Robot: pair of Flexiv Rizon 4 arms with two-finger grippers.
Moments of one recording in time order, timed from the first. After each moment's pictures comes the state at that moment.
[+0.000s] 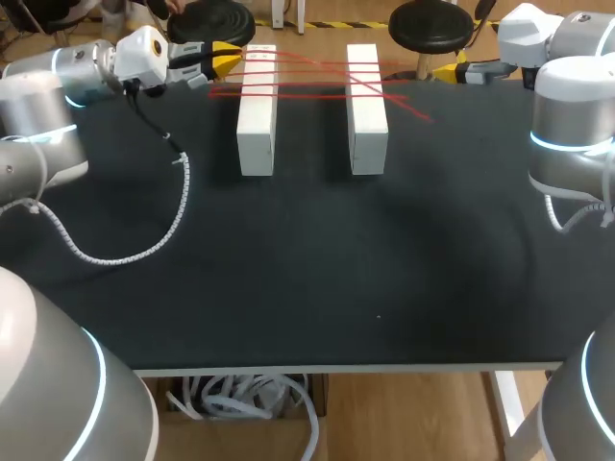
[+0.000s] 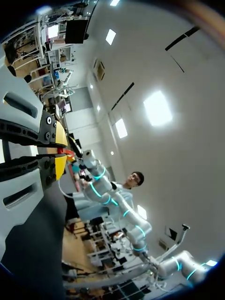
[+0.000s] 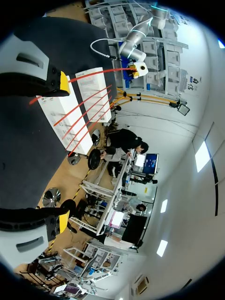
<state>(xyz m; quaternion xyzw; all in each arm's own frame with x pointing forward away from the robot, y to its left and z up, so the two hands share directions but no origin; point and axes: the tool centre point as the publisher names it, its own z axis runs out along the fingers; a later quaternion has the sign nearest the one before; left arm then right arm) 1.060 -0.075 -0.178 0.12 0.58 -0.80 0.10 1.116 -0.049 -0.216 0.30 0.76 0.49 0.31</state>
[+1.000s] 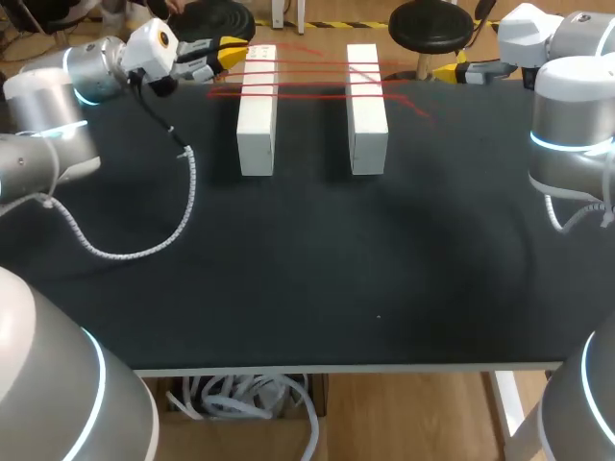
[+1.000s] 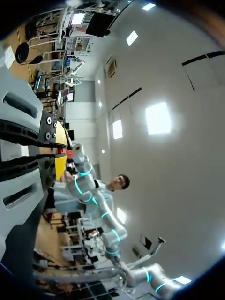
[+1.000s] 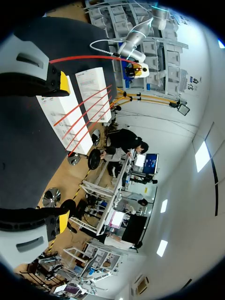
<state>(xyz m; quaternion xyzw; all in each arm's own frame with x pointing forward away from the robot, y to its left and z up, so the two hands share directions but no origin) 1.054 -0.090 -0.158 0.06 0.55 -0.83 0.00 1.116 -0.049 -0.216 0.30 0.76 0.49 0.31</state>
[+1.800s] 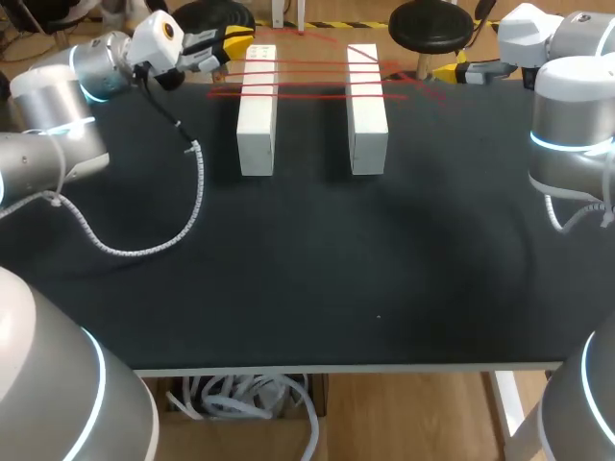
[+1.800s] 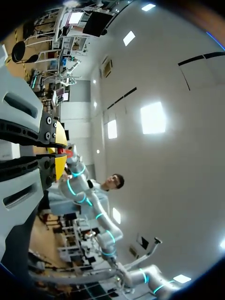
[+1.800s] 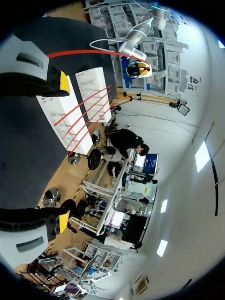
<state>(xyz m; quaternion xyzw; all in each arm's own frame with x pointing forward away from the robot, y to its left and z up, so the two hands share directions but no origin) 1.049 -0.099 -0.136 0.06 0.53 -0.84 0.00 1.116 -0.049 -0.216 0.30 0.76 0.49 0.31</state>
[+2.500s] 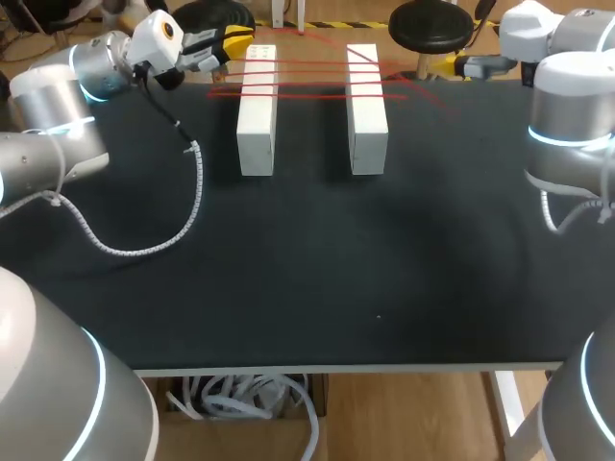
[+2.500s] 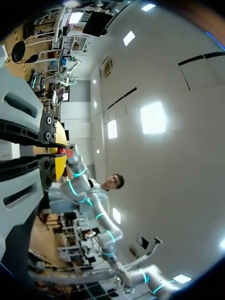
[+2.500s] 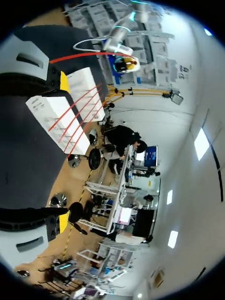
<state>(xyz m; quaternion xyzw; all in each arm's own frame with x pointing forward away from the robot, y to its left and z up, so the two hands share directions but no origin) 1.049 -0.099 -0.136 0.06 0.54 -0.84 0.00 1.114 -0.046 -0.204 0.37 0.73 0.51 0.28</state>
